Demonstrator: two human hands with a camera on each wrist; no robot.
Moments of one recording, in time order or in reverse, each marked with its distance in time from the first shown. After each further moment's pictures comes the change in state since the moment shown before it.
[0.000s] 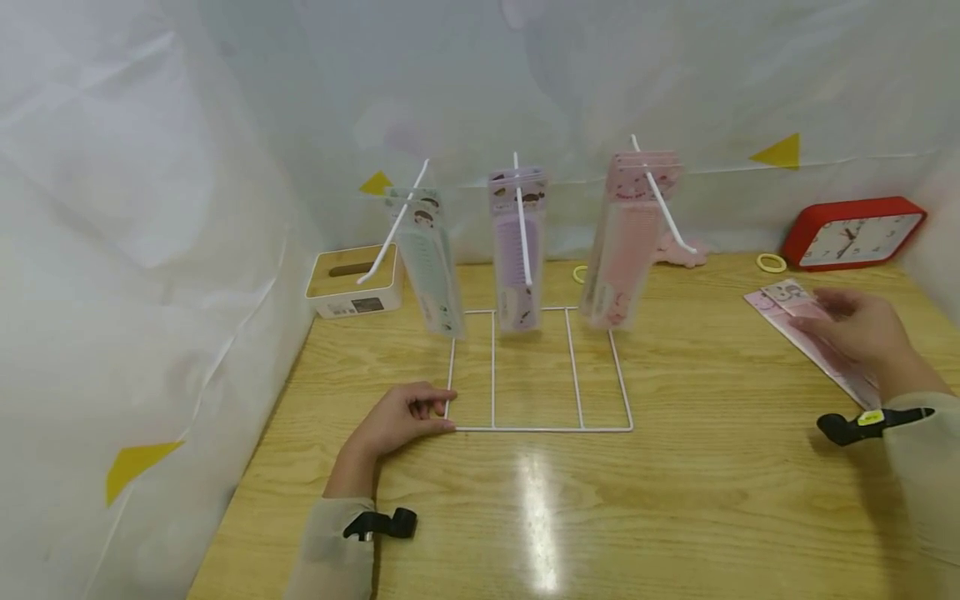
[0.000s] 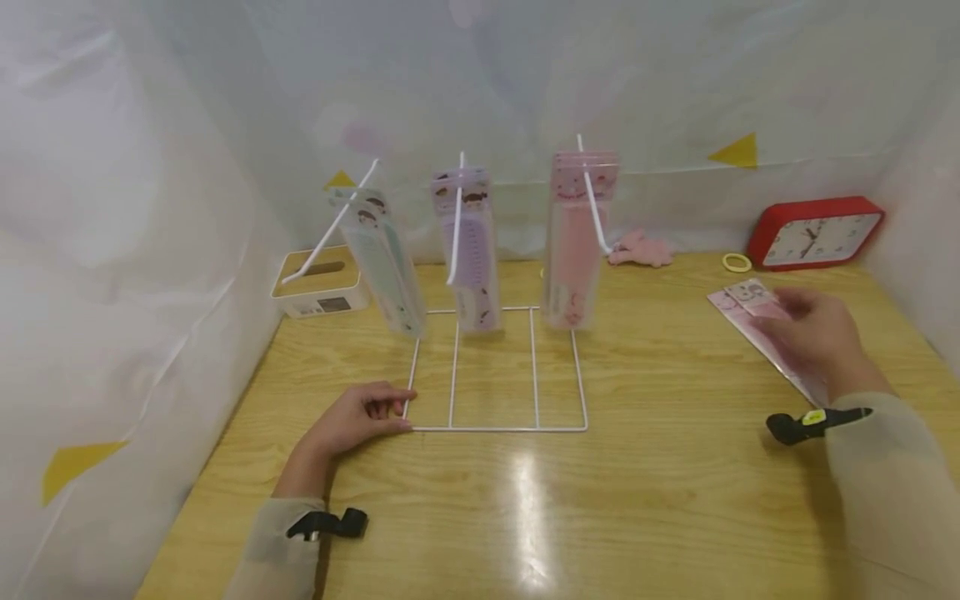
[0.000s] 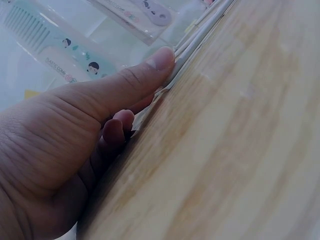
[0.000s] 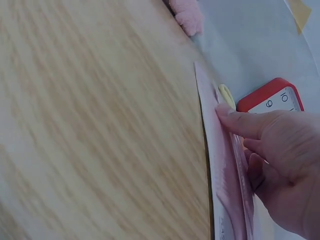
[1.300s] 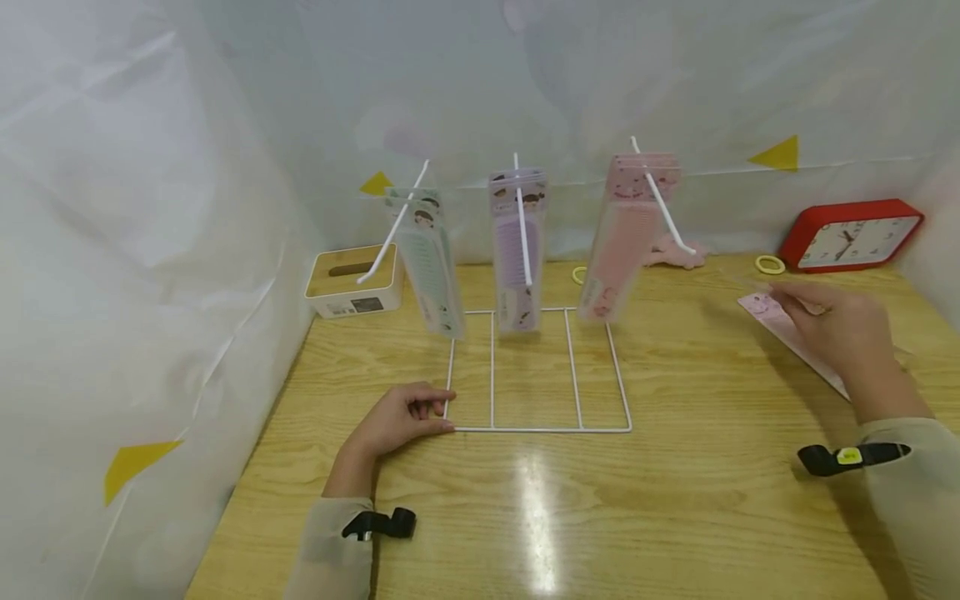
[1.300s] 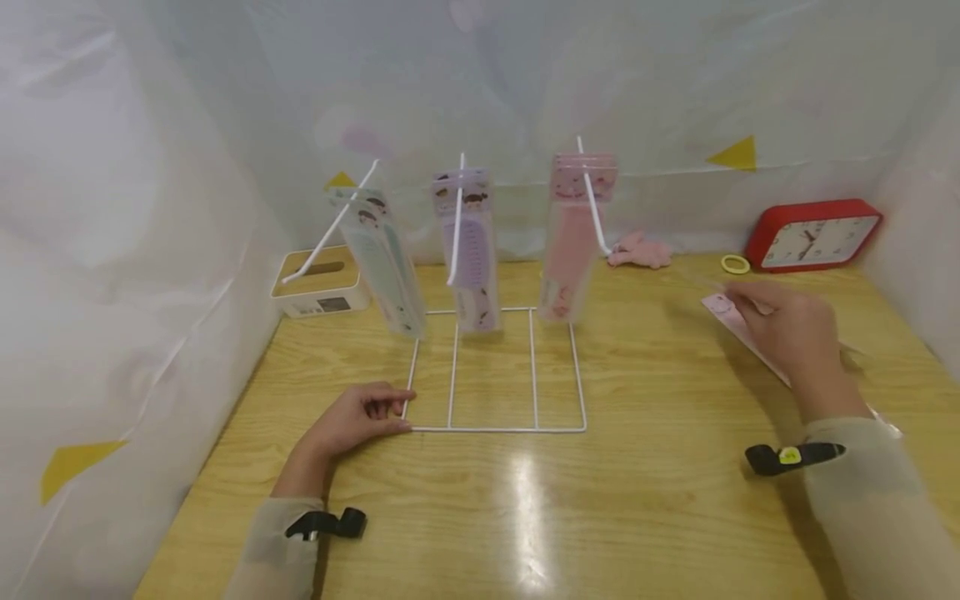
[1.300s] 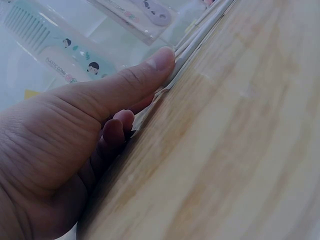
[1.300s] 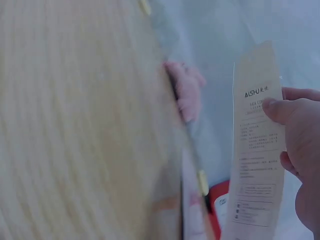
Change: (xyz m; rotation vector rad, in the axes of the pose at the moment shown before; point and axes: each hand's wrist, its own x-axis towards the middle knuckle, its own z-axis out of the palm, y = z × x) left_hand 0.000 -0.002 0.001 0.011 0.010 0.015; right_hand -0.040 -0.073 0.020 -0.189 0.643 -0.725
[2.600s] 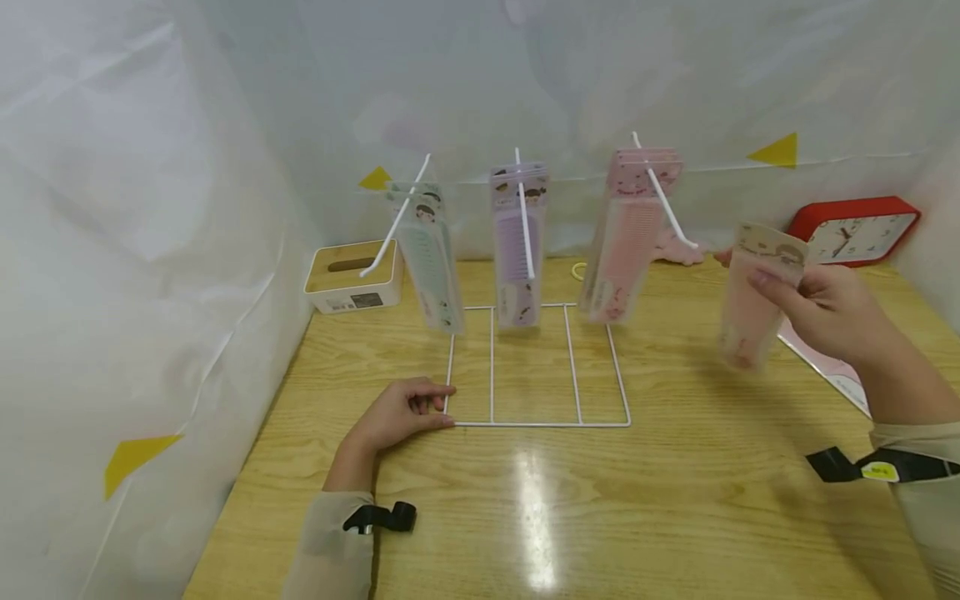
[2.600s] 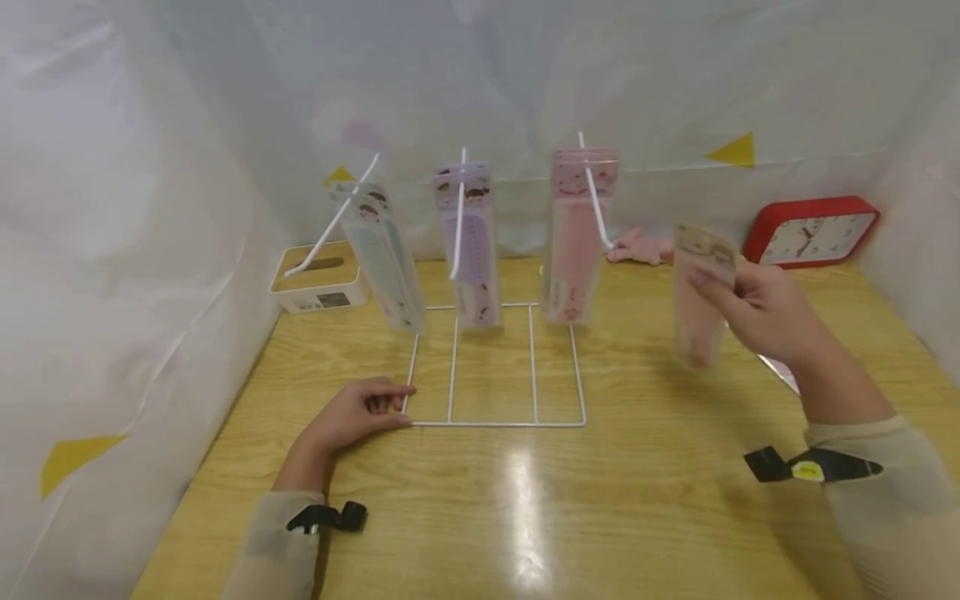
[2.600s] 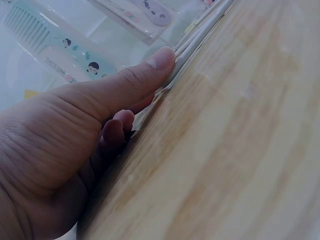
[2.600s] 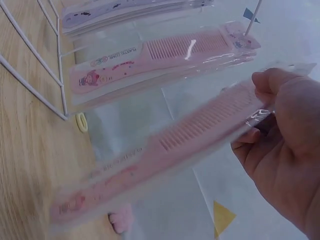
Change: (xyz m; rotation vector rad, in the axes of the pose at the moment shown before) left_hand 0.000 0.004 -0.001 -0.001 -0.006 -0.037; right_hand 0.041 -0.089 -0.050 0.591 -0.267 -0.052
